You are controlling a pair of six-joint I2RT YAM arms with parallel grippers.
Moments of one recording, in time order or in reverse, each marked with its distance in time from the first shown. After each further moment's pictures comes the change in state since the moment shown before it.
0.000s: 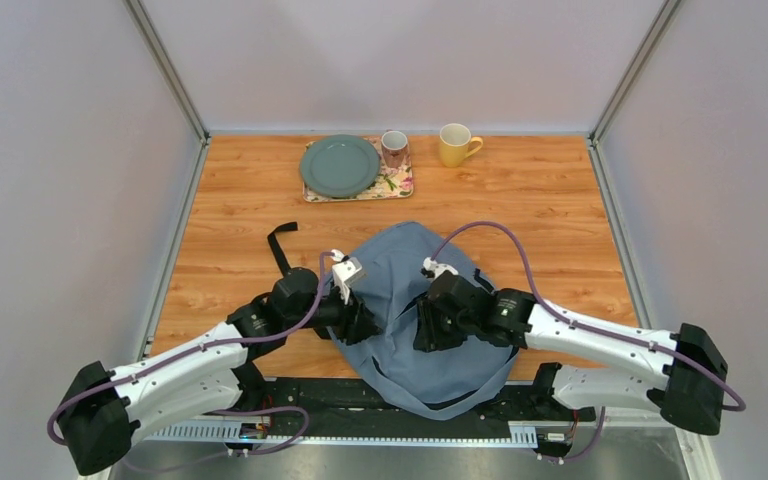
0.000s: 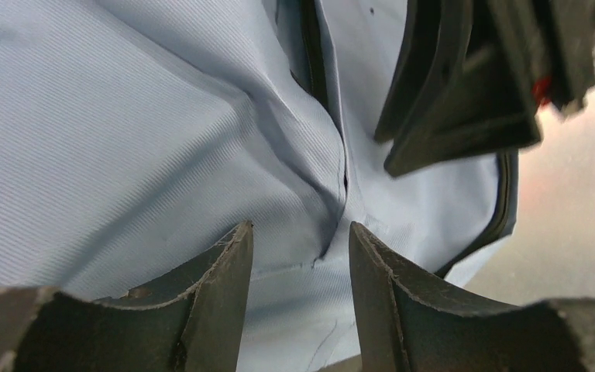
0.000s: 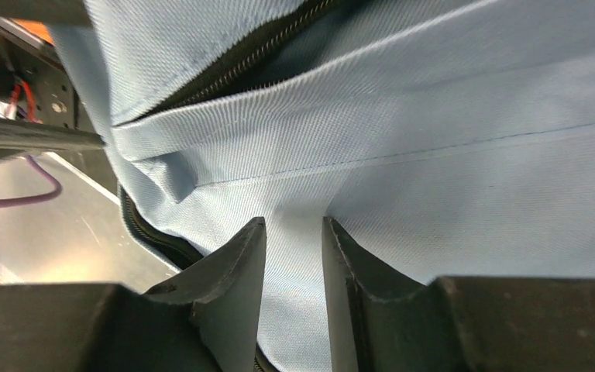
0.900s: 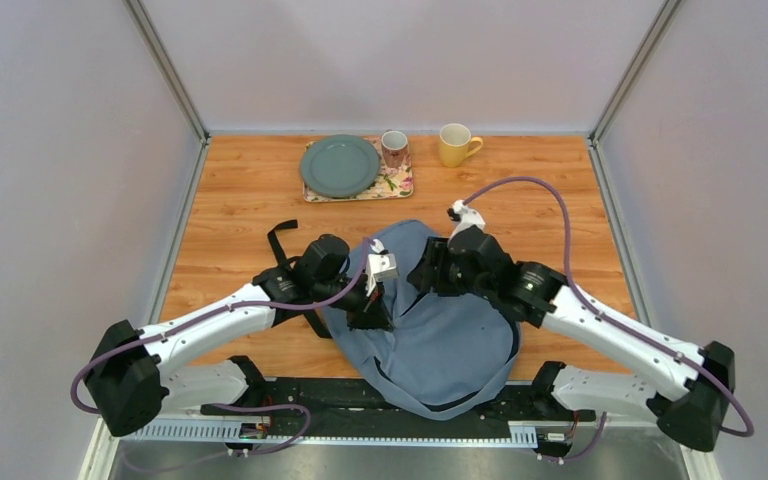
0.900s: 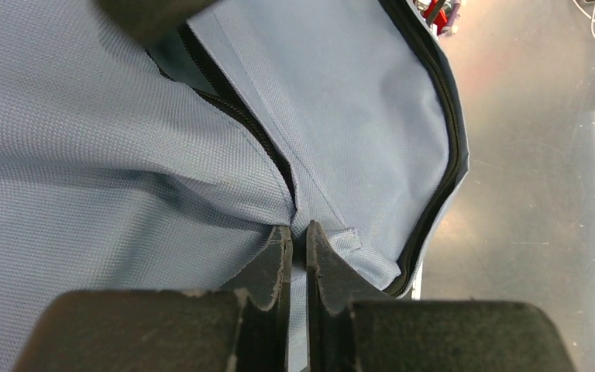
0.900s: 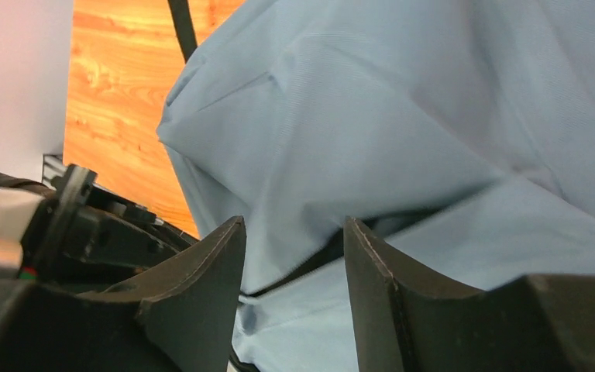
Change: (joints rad) left arm 0.008 0.293 0.308 -0.211 0.309 0.278; right arm -0.153 -0.071 0.170 0.053 0.209 0.006
